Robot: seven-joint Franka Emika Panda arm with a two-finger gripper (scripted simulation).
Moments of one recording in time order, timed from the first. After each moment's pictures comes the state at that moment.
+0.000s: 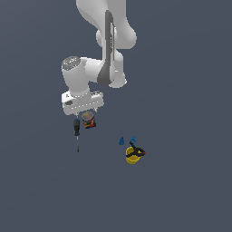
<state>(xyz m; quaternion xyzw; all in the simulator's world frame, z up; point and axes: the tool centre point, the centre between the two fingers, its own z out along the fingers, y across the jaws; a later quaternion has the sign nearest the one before) -0.113 -0.162 0.110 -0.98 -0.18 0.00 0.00</state>
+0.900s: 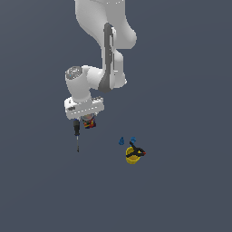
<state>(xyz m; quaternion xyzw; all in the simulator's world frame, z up) -0.117 -0.164 0.070 -0.98 -0.18 0.00 0.00</state>
